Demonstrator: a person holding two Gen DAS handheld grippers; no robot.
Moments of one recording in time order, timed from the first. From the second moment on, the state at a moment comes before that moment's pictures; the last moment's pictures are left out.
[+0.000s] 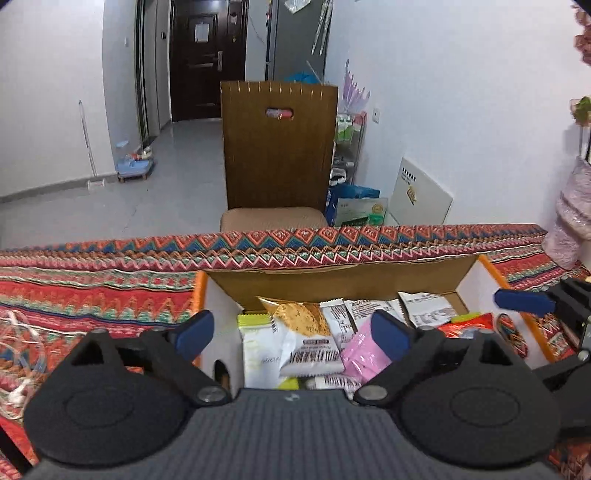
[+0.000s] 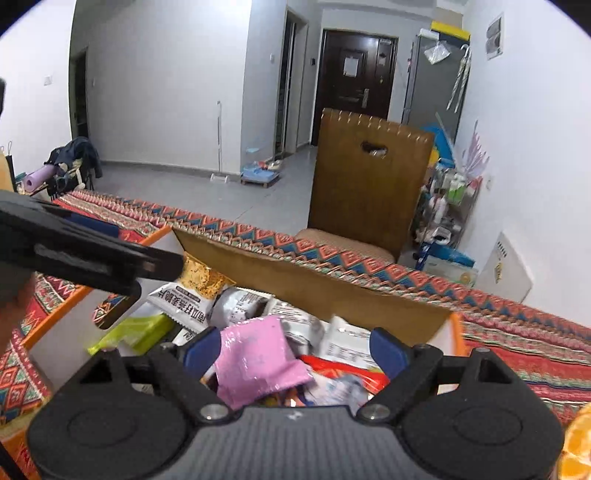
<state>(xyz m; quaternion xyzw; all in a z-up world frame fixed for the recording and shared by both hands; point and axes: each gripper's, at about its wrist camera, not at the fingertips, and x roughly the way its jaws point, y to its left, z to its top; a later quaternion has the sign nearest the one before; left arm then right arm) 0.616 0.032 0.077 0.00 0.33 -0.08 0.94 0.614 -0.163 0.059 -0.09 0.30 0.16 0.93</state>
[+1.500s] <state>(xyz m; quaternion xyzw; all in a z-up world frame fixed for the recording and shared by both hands) 0.178 0.037 0.020 -0.01 0.28 -0.03 0.96 0.187 -0.264 -0.001 -0.01 0.28 0.13 0.95</state>
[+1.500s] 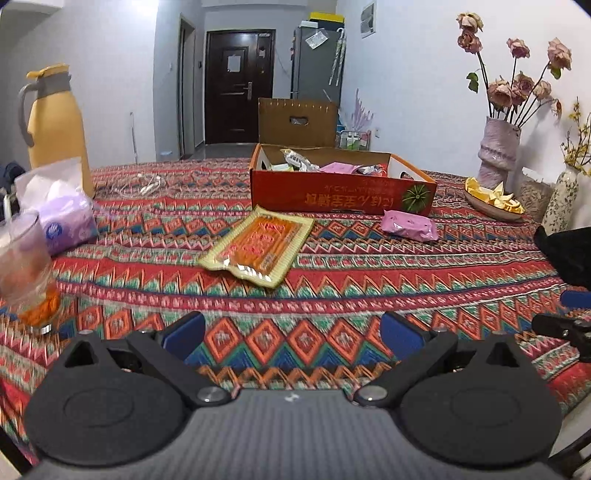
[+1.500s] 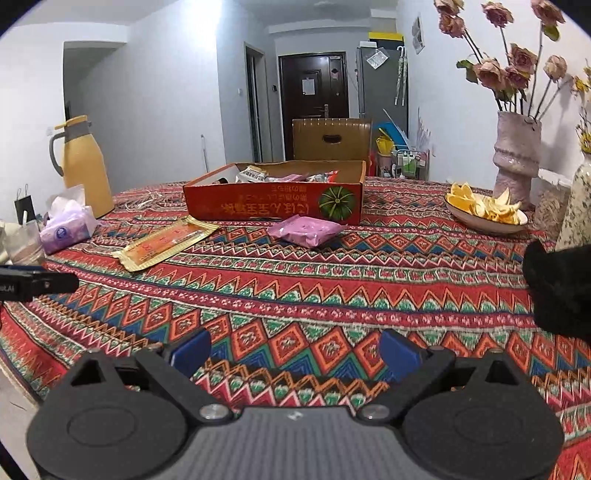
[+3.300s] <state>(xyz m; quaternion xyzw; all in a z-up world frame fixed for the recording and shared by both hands) 0.239 0.000 -0.008 -0.06 0.36 -0.07 0.93 0.283 -0.240 -0.029 0.07 0.33 0.19 0.92</state>
